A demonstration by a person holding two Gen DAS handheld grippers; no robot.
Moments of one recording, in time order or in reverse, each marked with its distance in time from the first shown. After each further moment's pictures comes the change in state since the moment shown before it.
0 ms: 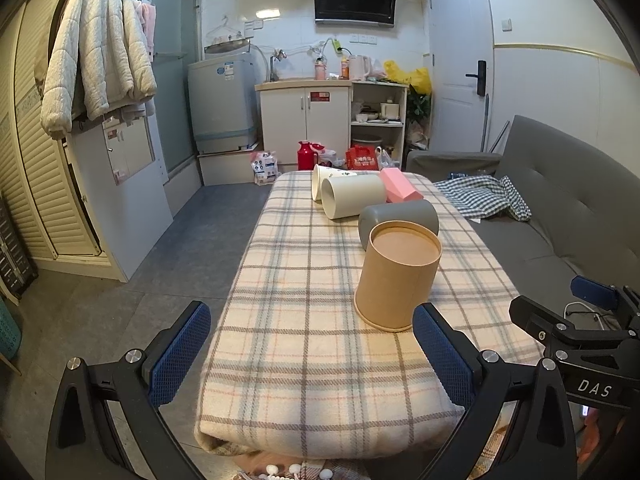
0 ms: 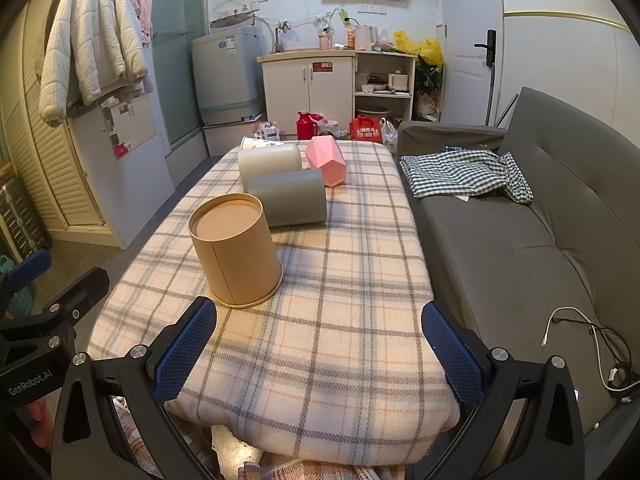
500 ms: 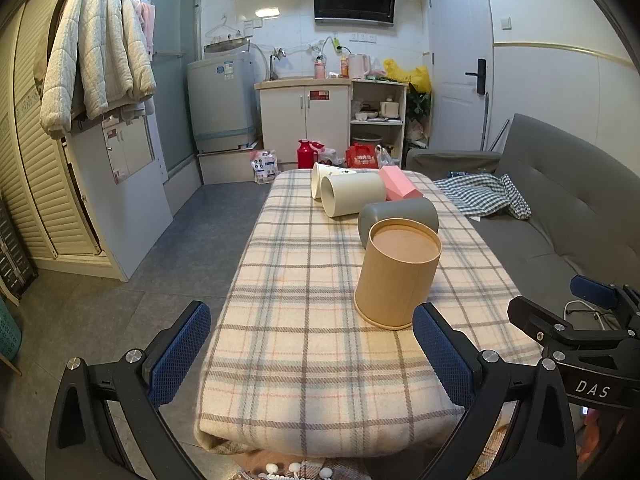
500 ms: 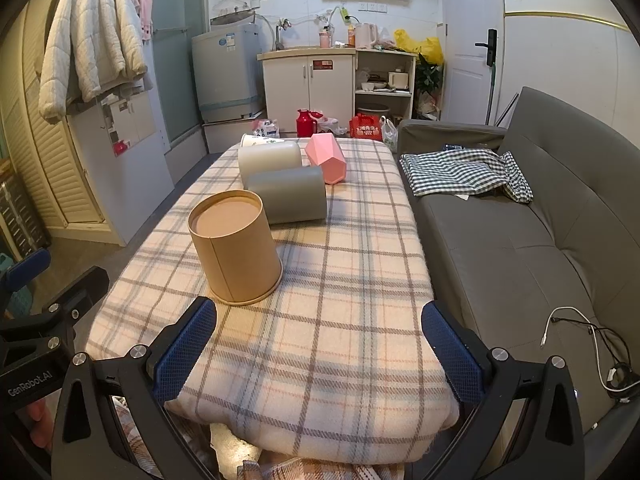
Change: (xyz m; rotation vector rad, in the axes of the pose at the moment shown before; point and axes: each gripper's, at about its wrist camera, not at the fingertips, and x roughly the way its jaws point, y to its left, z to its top) left arm -0.001 0.000 -0.001 0.003 0.003 0.003; right arm 0.002 0.001 -0.004 -0.003 0.007 0.000
